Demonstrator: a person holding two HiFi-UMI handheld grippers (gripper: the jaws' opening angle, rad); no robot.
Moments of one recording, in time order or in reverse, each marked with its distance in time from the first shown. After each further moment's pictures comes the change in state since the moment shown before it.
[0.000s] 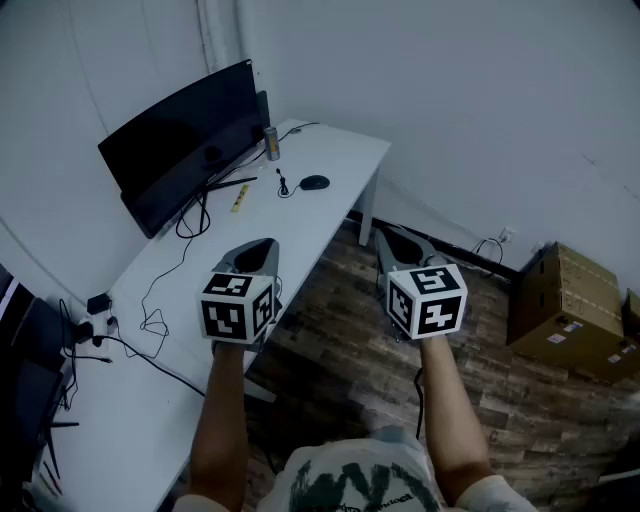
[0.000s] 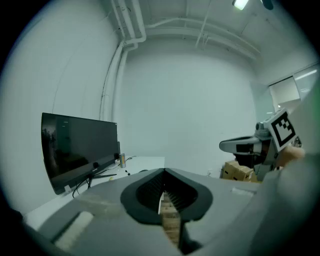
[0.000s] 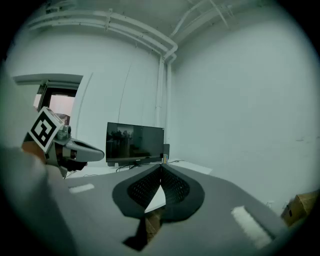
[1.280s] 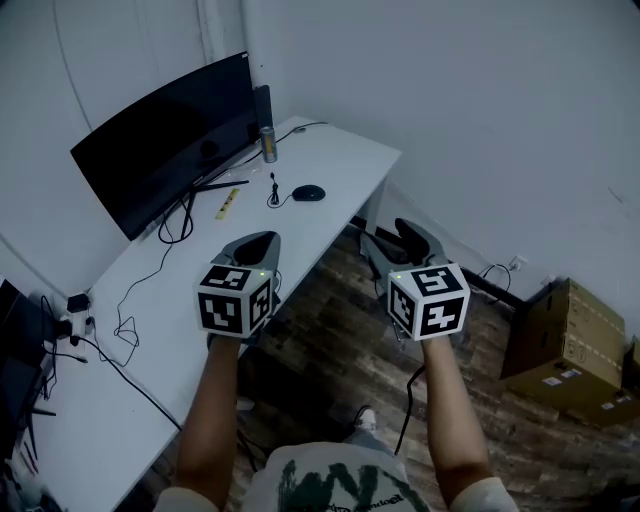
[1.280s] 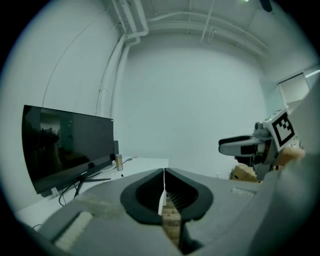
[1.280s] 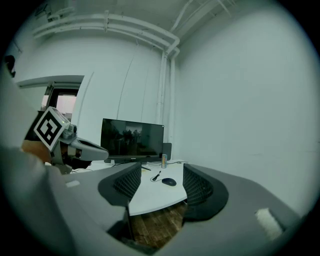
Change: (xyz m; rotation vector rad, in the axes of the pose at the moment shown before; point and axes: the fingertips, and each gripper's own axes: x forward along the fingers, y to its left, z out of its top) left arm 0.127 -0.002 0.024 -0.026 0.008 0.068; right arm 0.095 -0.098 0.002 -0.039 0.011 0.136
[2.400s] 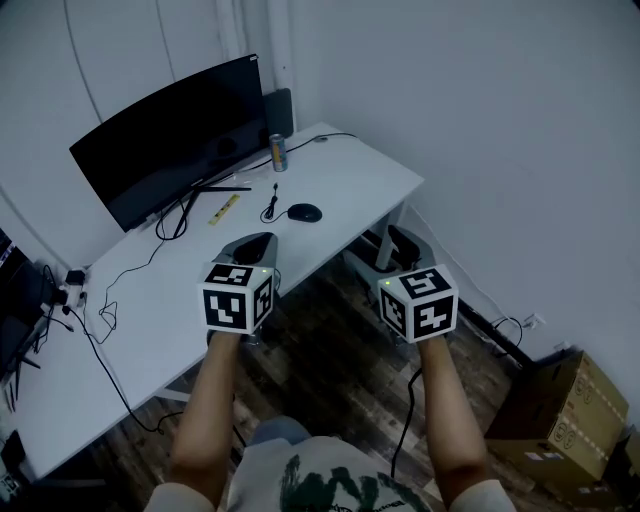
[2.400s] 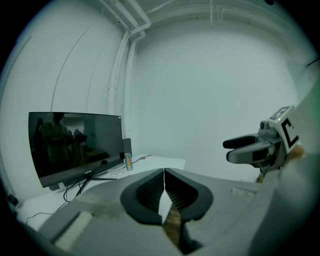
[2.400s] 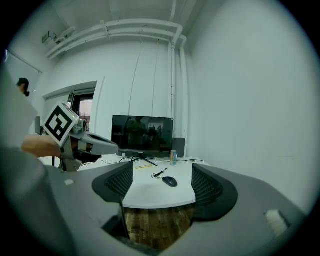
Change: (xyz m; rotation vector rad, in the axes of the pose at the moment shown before) left arm 0.121 -0.024 0.027 -0.062 0.045 0.274; right arm 0.084 -0.113 -0.013 -0.044 0.059 0.320
